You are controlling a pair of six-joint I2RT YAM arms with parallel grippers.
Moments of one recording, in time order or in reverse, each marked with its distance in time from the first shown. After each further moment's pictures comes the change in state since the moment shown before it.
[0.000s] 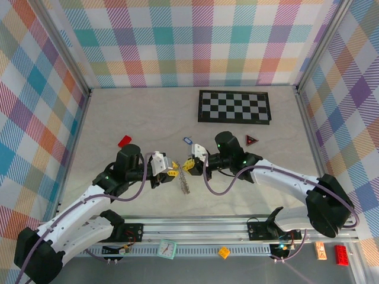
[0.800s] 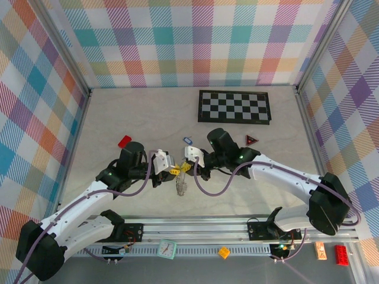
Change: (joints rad) left arm -0.004 0.063 0.022 -0.005 0.012 -0.012; right arm 0.060 0.024 0.154 -0.290 0.102 -0.162
